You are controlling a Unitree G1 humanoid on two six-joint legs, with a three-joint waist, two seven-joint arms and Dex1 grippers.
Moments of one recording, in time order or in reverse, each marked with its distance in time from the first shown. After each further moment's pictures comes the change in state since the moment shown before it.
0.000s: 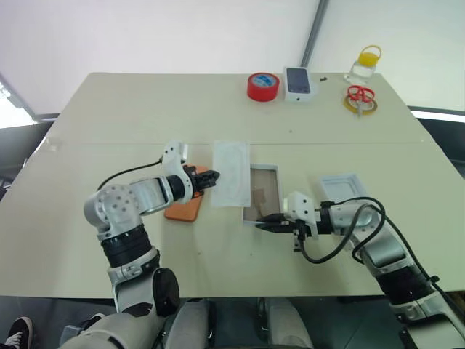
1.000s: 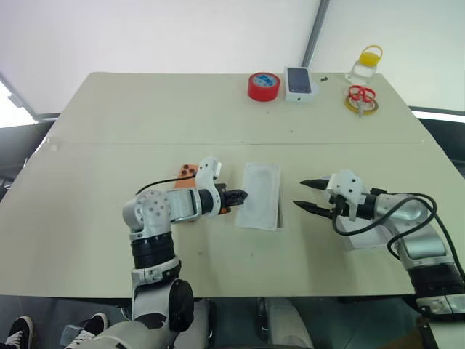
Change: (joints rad) left arm 0.050 -0.116 -0.158 0.090 0.045 -0.029 -0.023; right arm 0.011 -0.083 -0.234 0.185 0.006 -0.143 -0.139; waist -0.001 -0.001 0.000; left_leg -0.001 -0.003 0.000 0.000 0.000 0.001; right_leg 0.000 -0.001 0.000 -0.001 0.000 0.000
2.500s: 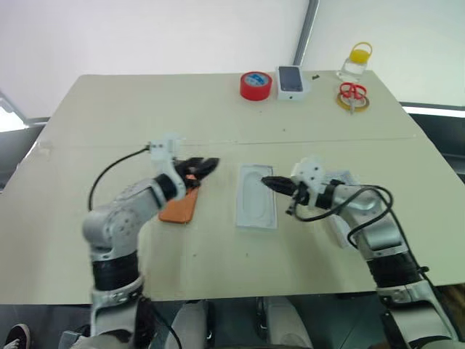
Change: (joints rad) left arm 0.217 0.387 -0.099 -0.196 0.057 -0.645 -0.337; right arm -0.106 0.225 0.164 -0.104 -0.076 0.143 -0.161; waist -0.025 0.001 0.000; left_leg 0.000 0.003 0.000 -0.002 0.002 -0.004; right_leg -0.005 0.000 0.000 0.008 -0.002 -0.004
